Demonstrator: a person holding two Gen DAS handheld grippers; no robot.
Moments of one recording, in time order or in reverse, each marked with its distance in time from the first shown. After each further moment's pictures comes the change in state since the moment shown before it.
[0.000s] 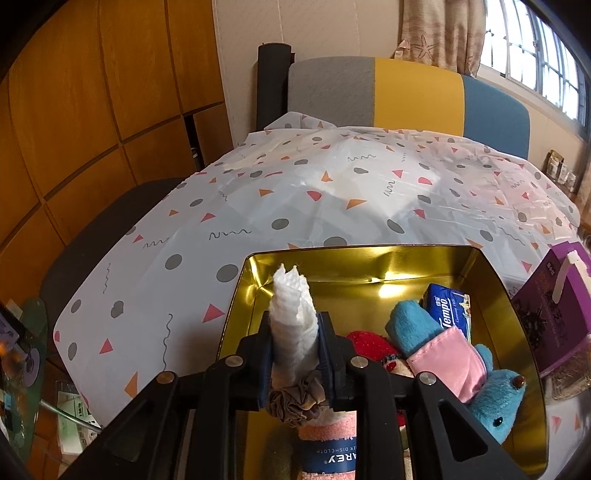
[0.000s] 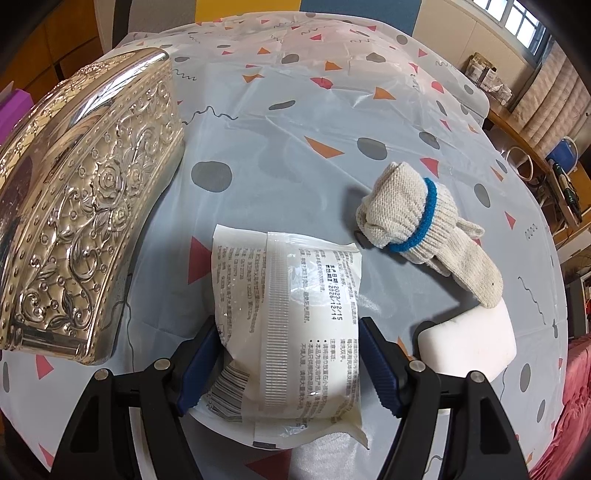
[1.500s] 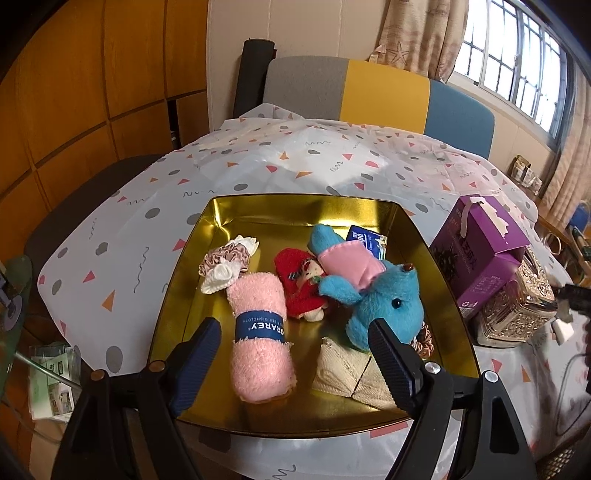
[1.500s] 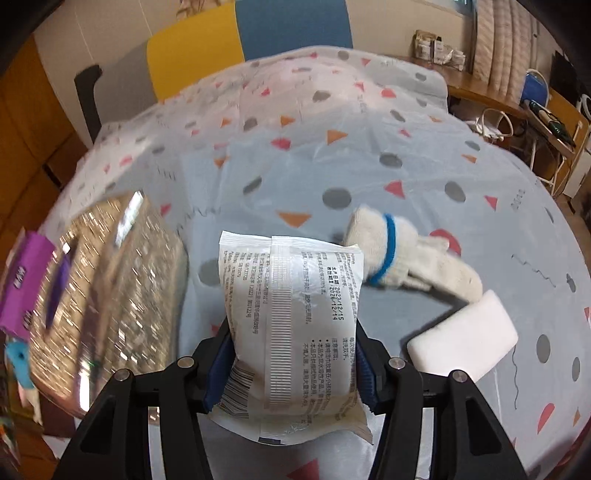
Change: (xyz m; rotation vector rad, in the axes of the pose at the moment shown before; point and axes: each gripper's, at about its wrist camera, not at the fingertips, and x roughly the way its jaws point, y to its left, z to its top) left arm -0.081 -0.028 -0.071 -0.048 0.029 -0.148; right arm -0.044 -0.042 0.029 0.298 -0.163 0.140
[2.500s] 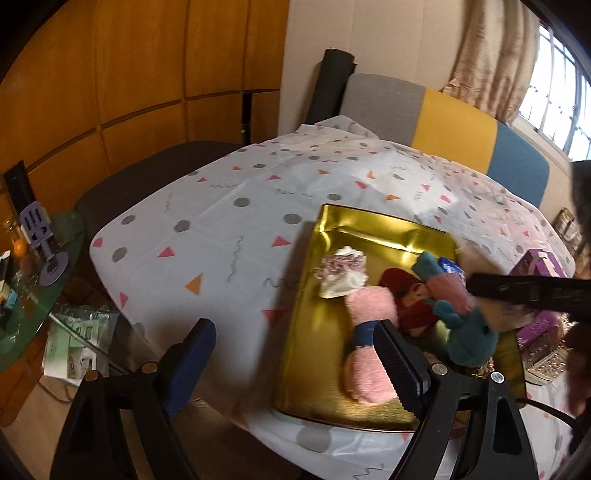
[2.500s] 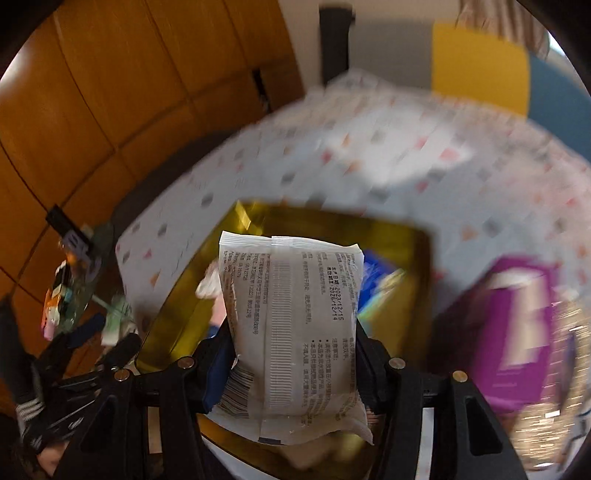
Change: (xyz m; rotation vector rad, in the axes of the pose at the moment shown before) left arm -0.019 0.096 -0.009 -0.198 -0.038 0.155; right arm -0.034 0.371 -0.056 -0.571 0.132 0.461
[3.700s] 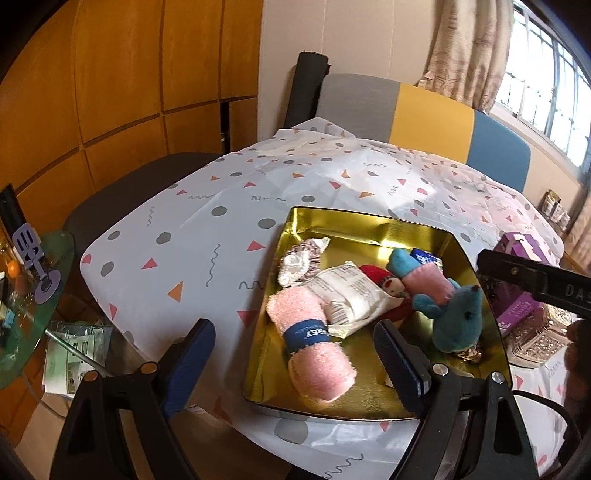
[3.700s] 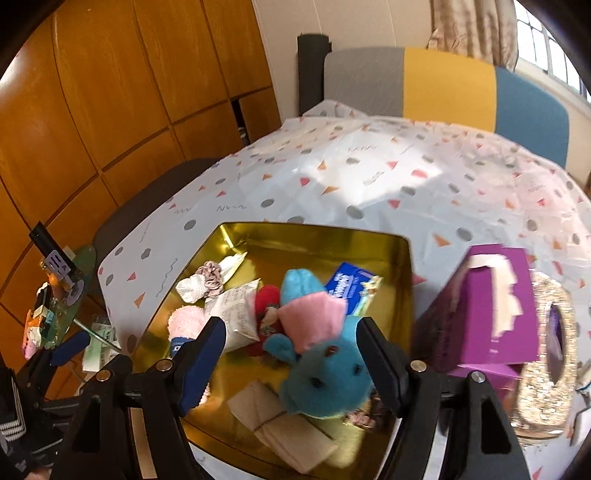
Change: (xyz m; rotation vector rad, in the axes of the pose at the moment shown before) left arm -0.017 -0.031 -0.004 0.087 -0.019 -0.049; right arm -0.037 0.004 -0.026 0.017 -0.187 -0.131
